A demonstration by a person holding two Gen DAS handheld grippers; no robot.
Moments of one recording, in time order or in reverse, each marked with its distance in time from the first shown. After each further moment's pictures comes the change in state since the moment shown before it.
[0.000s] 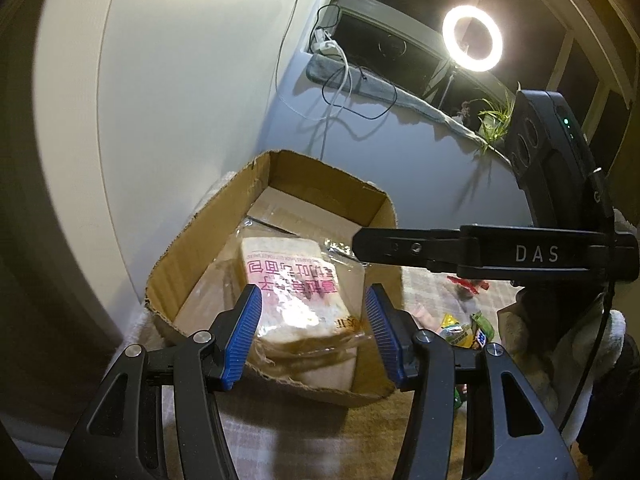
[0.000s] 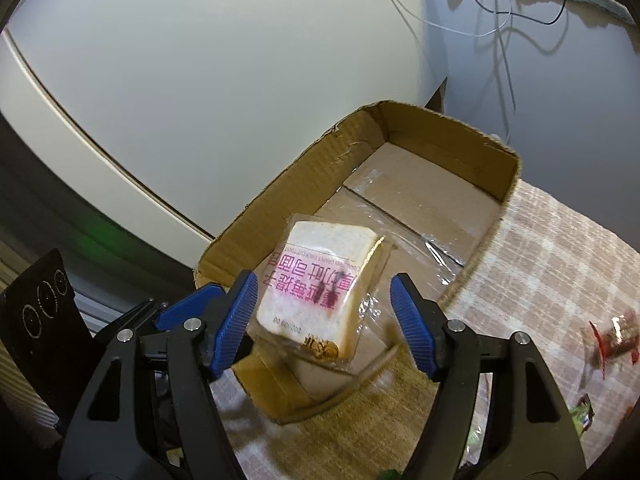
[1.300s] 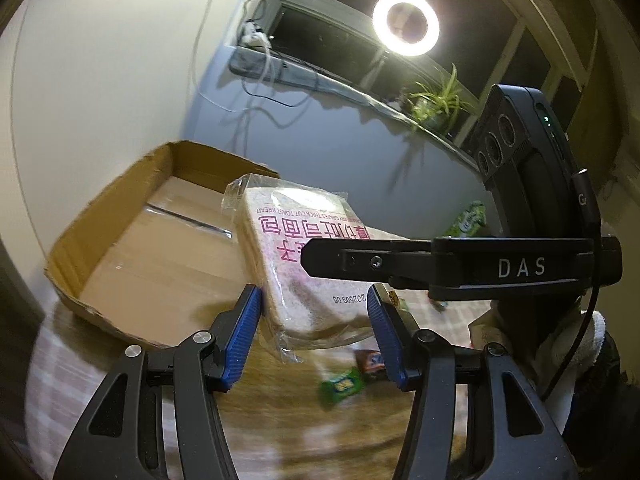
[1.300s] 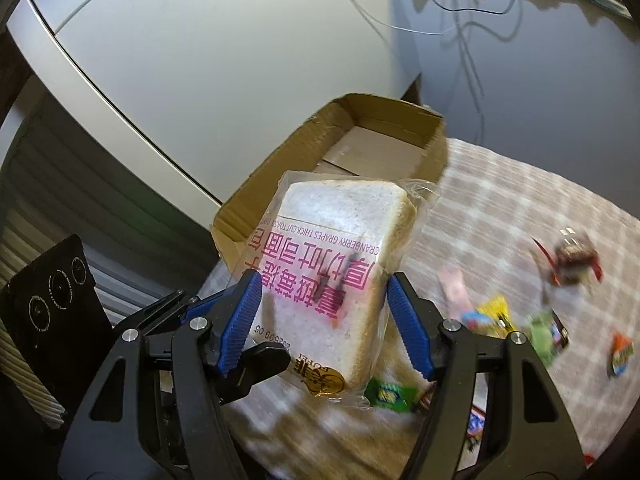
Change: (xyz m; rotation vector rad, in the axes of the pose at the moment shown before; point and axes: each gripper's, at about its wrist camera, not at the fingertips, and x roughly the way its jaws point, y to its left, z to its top) left arm -0.005 -0.071 -0.021 0.058 0.036 -0.184; right arm -0.058 -0.020 -0.044 0.054 -0.016 0.010
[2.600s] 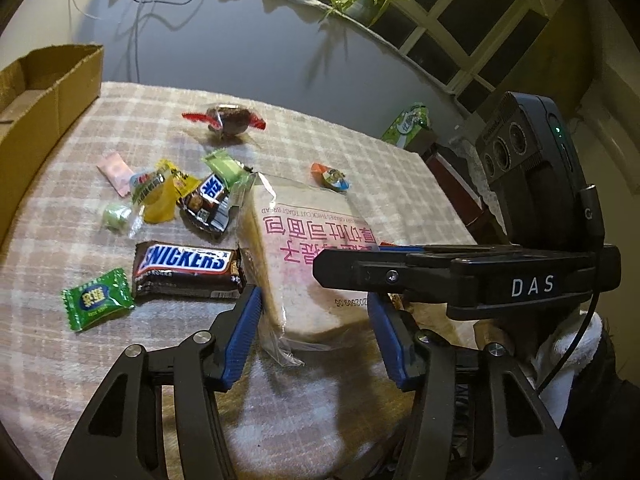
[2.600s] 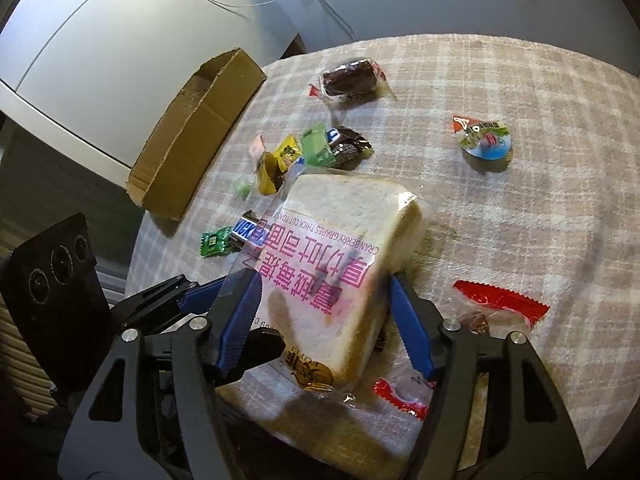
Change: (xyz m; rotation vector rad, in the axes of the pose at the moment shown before) left arm 0.089 -0.136 -0.085 0.082 0.301 -0.189; right arm -0.086 -0.148 -0.145 0.291 0.035 -0.091
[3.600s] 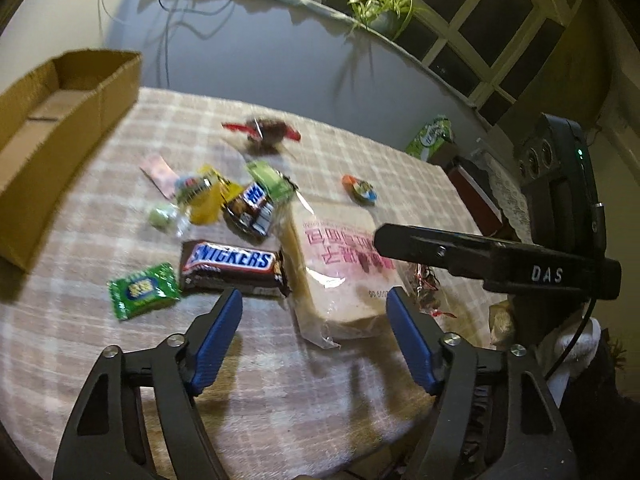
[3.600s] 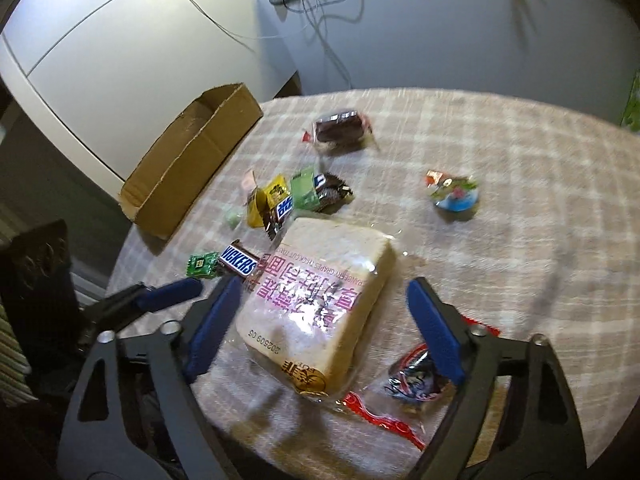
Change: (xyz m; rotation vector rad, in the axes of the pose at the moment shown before) left arm -0.011 0.012 -0.006 -0.039 -0.030 0.072; right arm -0.019 0.002 0.000 -0.071 -0.129 -0.064
